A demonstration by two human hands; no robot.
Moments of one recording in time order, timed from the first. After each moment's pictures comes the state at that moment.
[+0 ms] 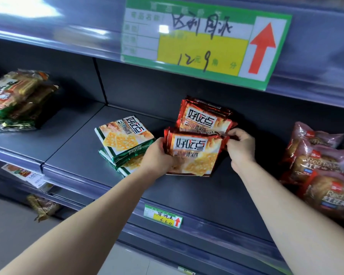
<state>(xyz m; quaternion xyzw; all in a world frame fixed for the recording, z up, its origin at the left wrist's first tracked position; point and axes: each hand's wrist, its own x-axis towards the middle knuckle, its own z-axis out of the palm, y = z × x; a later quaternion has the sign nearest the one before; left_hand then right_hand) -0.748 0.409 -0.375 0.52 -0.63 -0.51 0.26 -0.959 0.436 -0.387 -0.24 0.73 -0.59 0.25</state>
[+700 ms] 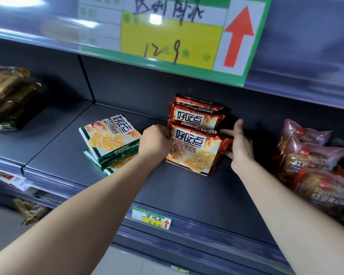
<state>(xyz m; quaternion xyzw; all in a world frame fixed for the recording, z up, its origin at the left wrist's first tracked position) -0.785 0.387 -0.356 0.57 -0.72 -0.31 0.24 -0.976 0.451 -0.378 -0.18 0.71 -0.60 0.32</state>
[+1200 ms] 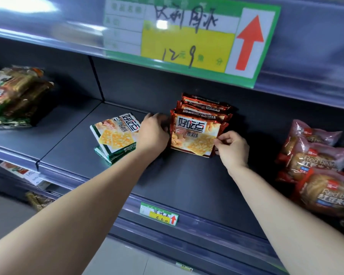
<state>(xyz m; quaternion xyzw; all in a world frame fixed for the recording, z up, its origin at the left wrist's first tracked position) -0.762 0.369 -0.355 0.55 -0.74 -0.25 0.30 -0.956 0.446 -0.401 -0.33 0.79 -0.48 0.17</state>
